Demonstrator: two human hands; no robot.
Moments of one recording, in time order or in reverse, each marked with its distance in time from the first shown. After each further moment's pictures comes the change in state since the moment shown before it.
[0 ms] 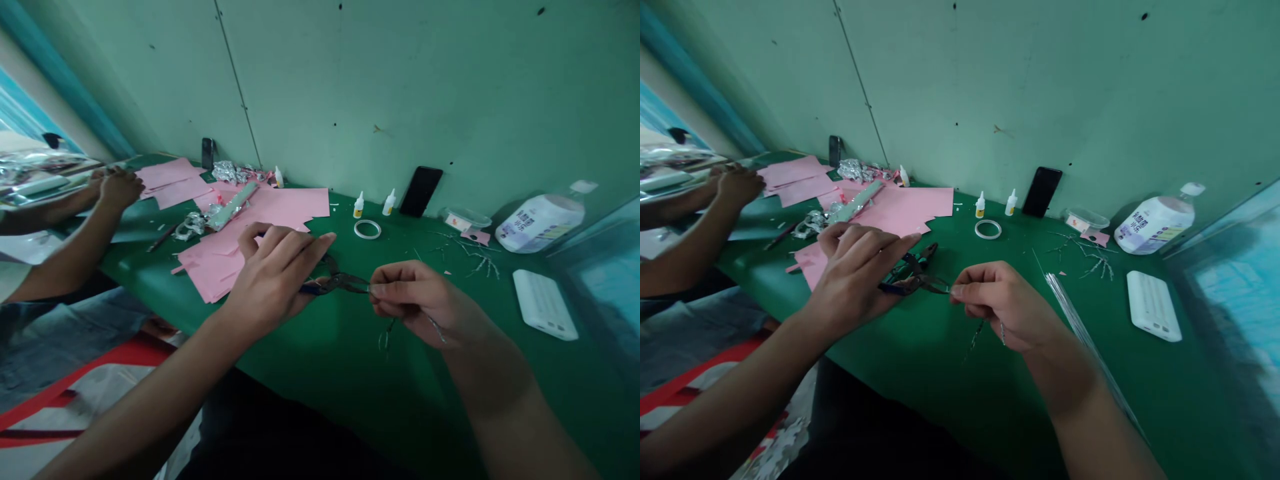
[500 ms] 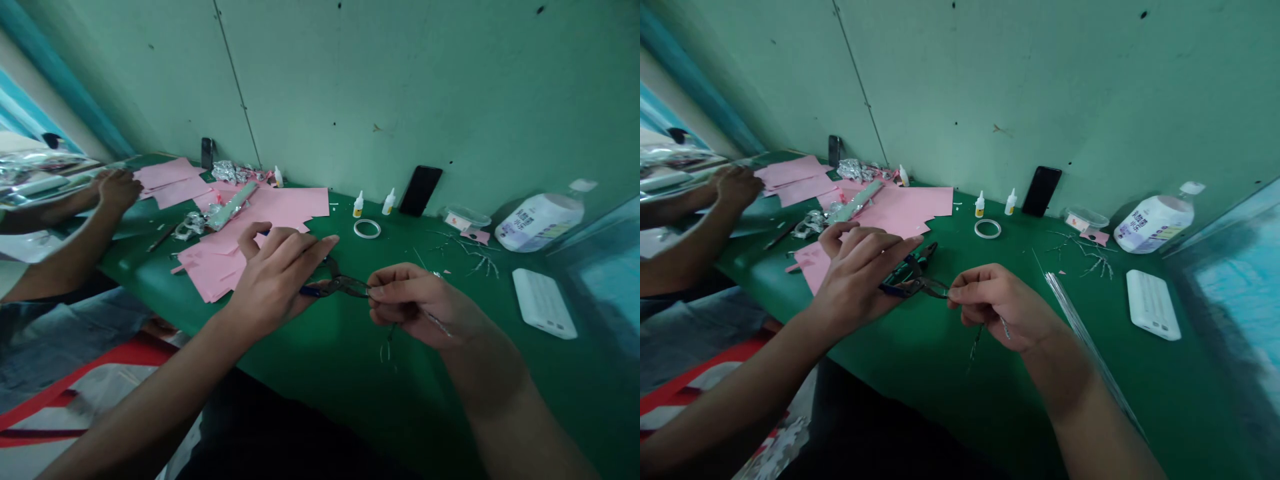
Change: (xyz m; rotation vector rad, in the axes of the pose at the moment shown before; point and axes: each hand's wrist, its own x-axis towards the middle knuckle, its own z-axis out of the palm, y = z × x) left_hand 0.001 0.002 0.002 -0.040 0.007 -0.020; right_hand 0.001 -0.002 0.002 0.100 -0.088 0.083
